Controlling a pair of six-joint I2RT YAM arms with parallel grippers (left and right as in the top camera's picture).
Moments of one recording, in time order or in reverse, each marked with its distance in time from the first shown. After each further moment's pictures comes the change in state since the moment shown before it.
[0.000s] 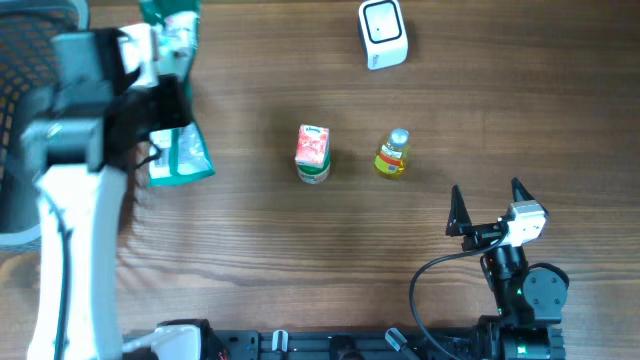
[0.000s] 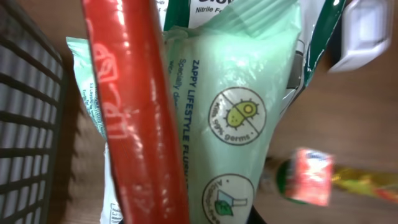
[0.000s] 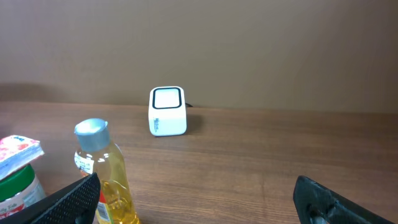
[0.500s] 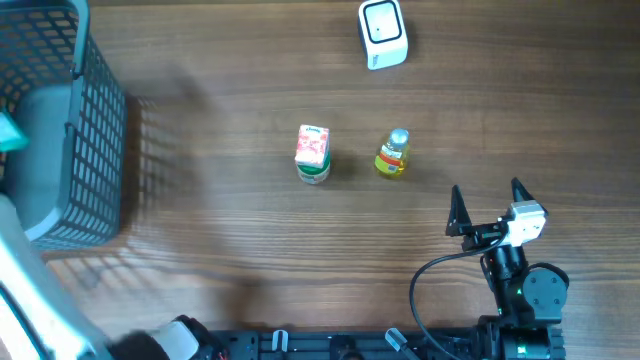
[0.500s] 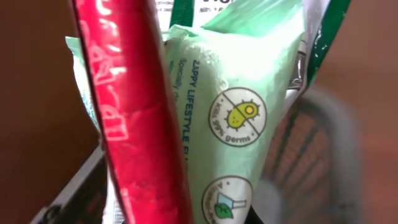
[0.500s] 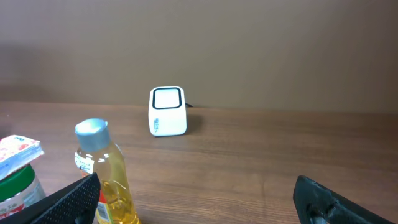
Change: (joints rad) left arm 0.671 -0.039 0.010 0.517 0.098 0.345; right arm 0.000 0.000 0.000 0.000 0.000 0.000
